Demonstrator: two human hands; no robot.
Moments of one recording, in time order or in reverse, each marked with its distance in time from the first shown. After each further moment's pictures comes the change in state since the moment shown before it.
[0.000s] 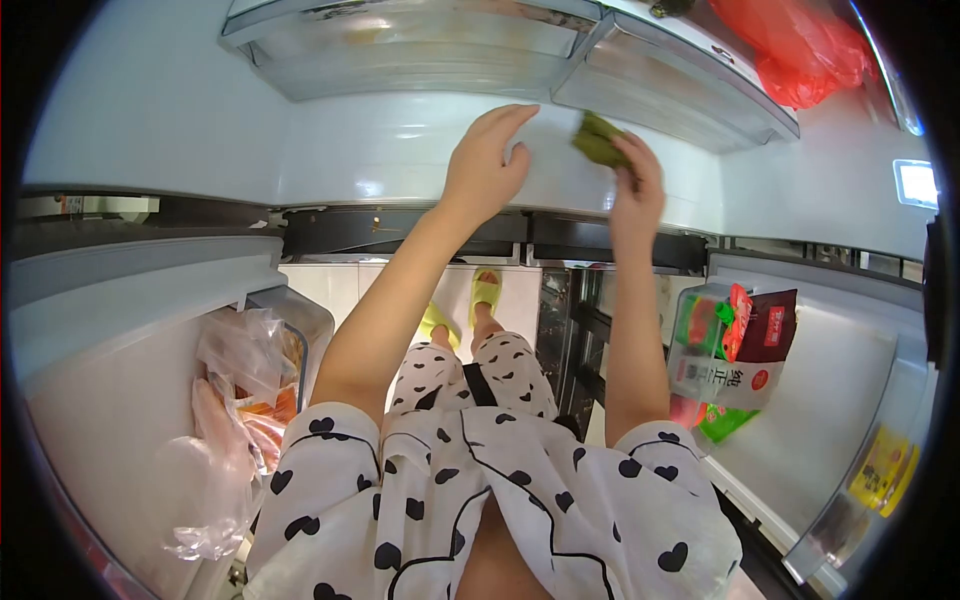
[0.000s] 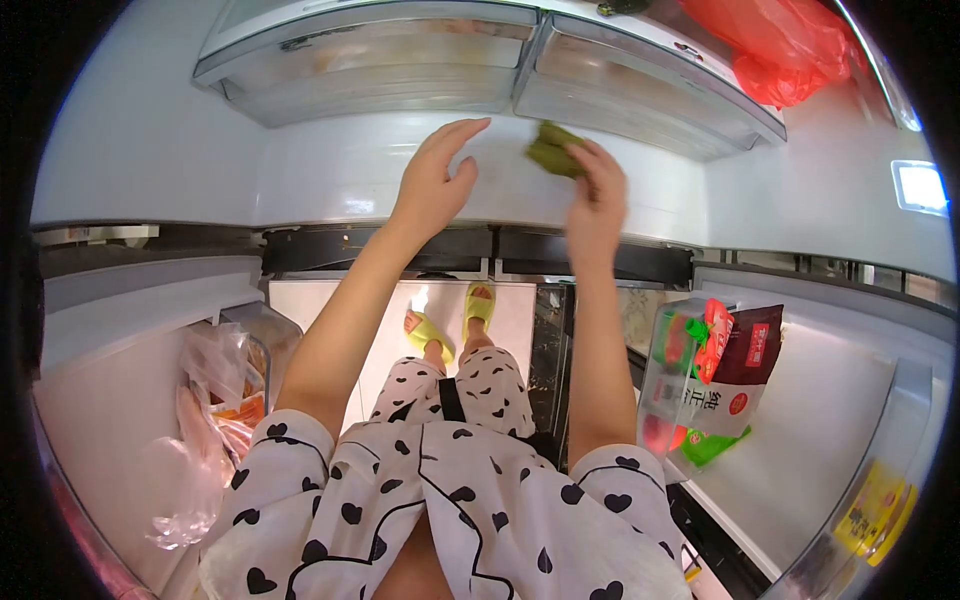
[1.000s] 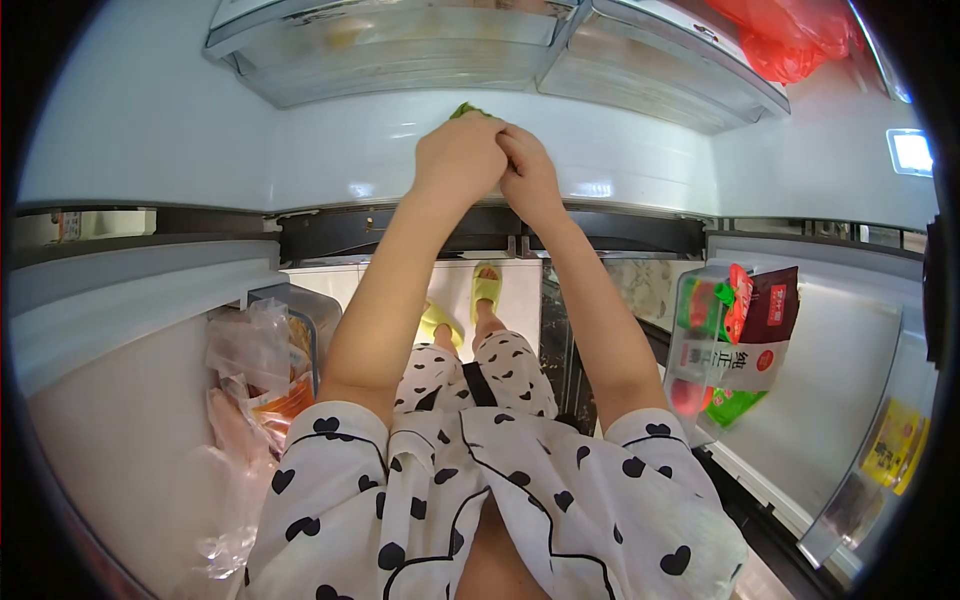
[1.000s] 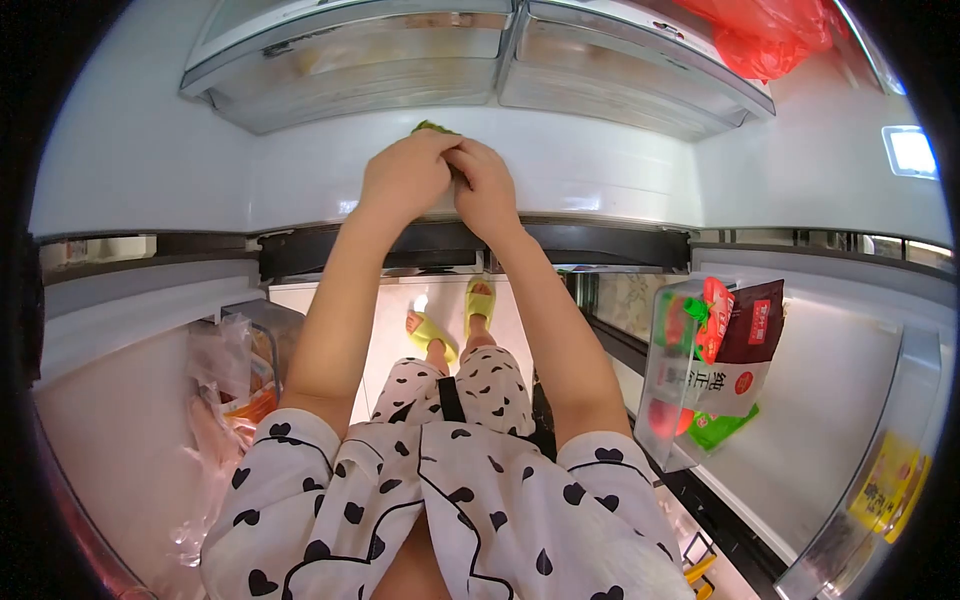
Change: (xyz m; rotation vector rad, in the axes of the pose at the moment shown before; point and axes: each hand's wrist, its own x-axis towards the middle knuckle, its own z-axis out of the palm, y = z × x) left_hand 0.020 0.037 -0.033 0.531 -0.446 -0.347; right_hand -0.016 -0.012 0.095 0.083 -0.349 -0.162
